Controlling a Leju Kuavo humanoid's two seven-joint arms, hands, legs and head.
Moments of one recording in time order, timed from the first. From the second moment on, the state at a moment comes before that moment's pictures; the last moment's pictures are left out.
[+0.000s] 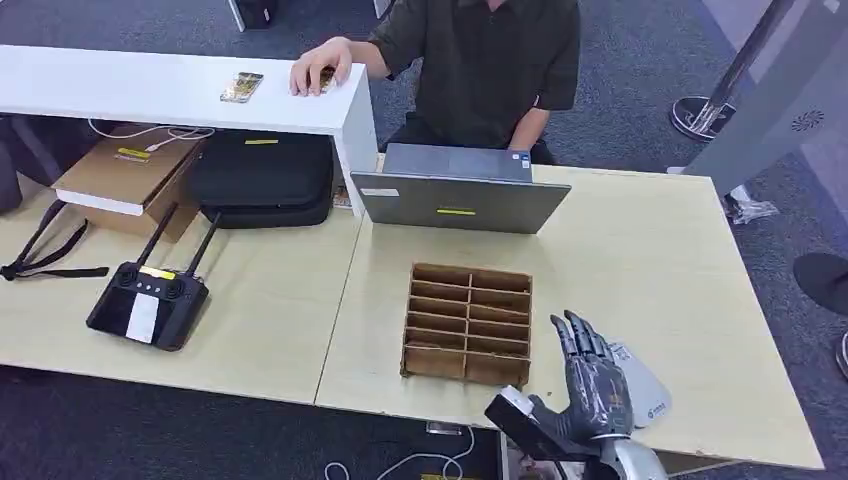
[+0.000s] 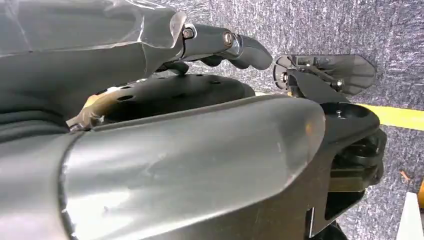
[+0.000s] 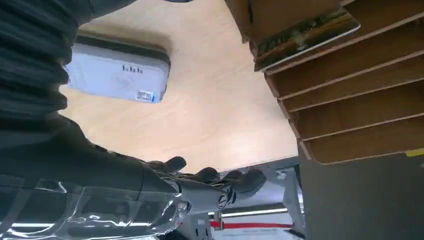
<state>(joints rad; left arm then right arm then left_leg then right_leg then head) -0.11 -0.26 1.05 -0.21 -0.93 -0.02 0.00 0.10 -0.19 0.52 -1.75 1.15 -0.10 0.23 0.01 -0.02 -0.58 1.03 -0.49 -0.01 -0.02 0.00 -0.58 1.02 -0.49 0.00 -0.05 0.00</state>
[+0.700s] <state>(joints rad) -0.11 -0.26 1.05 -0.21 -0.92 -0.02 -0.01 0.04 -0.19 0.51 -1.71 1.10 -0.07 0.20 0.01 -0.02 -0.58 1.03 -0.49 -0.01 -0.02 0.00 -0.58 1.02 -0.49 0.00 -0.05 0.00</state>
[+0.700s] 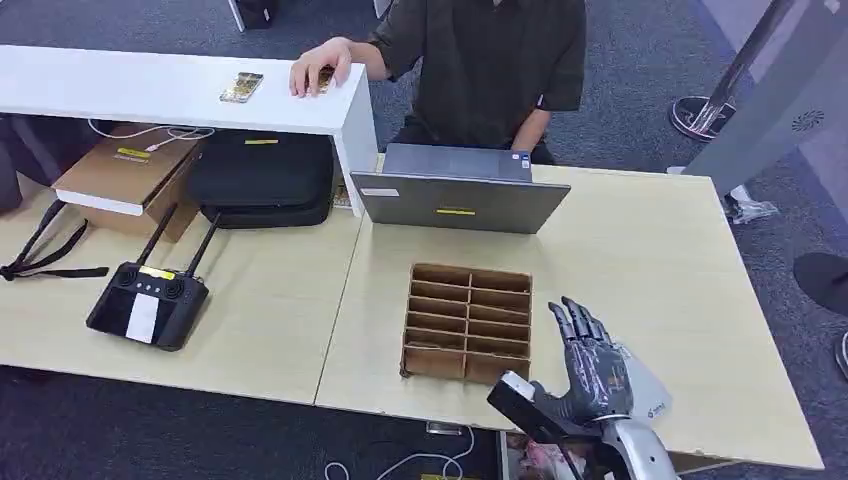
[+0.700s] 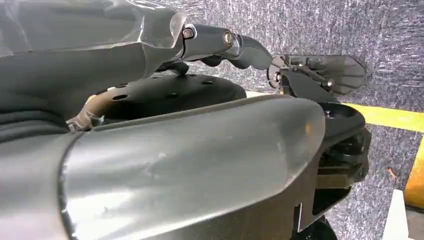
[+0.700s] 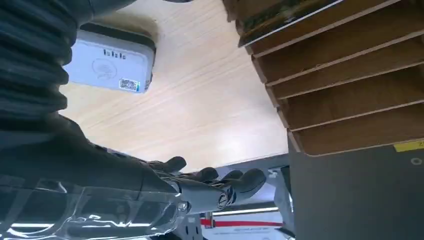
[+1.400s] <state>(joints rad) -0.13 -0.26 1.02 -0.21 -0.90 -0.03 0.00 -0.01 -0.06 0.56 -1.63 1.13 -0.06 0.28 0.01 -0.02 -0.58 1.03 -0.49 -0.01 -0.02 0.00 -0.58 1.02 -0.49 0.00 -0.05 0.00</state>
